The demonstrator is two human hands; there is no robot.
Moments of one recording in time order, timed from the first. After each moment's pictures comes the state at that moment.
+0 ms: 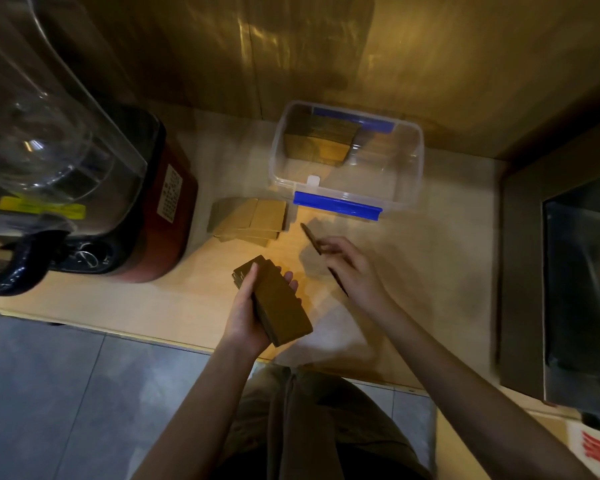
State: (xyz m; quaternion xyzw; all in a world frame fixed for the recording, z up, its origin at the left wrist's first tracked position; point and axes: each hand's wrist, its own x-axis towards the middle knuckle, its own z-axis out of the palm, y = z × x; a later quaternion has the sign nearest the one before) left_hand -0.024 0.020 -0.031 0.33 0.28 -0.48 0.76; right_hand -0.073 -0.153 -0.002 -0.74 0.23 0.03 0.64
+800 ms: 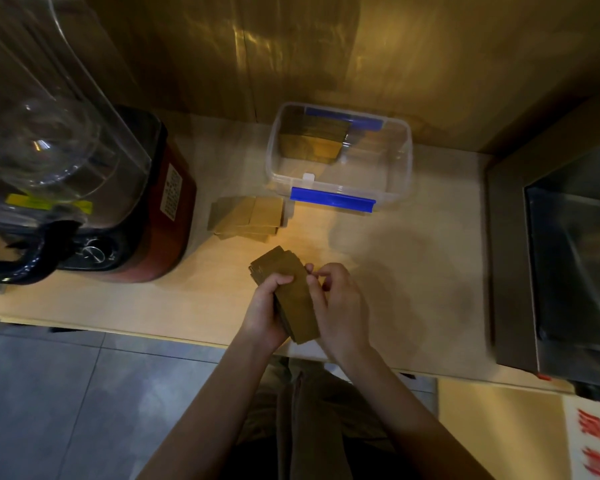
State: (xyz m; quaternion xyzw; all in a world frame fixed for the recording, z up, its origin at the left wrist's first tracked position) left_hand -0.038 0.008 -0.009 0.35 0.16 -0.52 0.76; right_hand -0.109 -0.079 0.003 -0.87 0.34 -0.06 0.36
